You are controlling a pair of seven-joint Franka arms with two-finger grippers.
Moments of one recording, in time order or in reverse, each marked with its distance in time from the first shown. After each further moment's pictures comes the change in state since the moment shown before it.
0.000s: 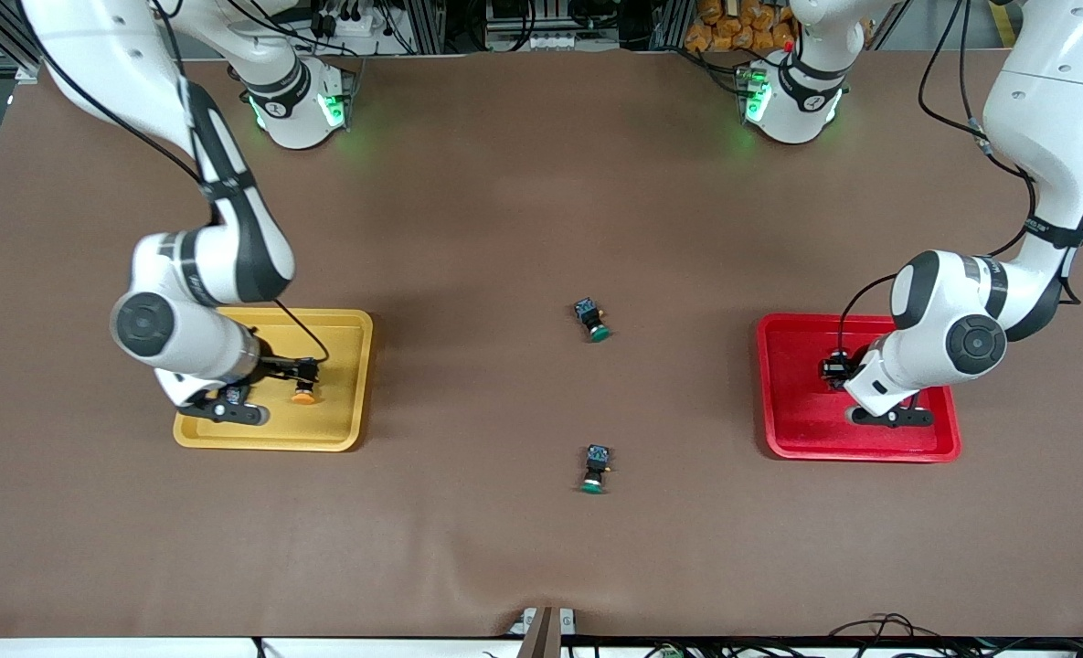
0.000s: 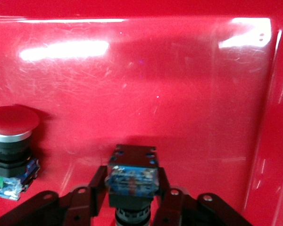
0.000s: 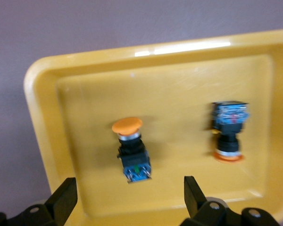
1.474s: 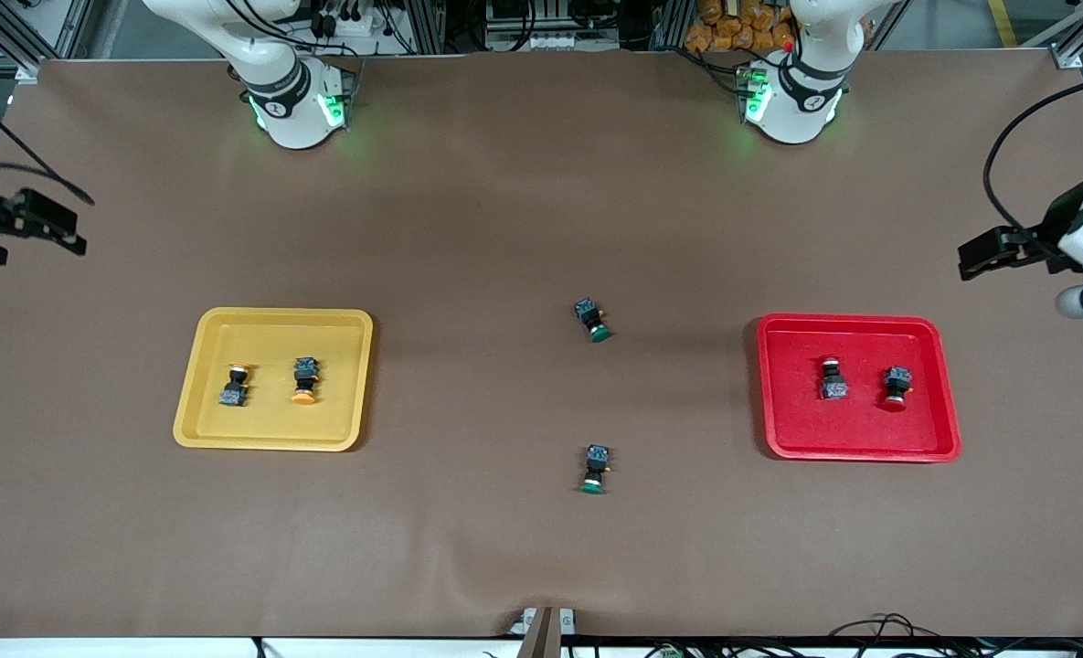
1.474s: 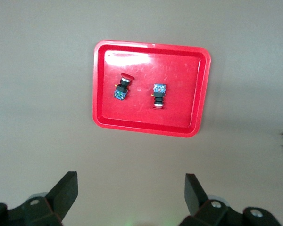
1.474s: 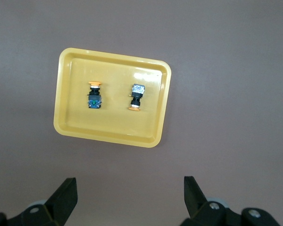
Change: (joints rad) left arm 0.009 -0.435 -0.071 0.495 -0.164 -0.810 0.033; right arm -0.228 -0.489 -0.003 0.137 -0.046 -0.507 -0.449
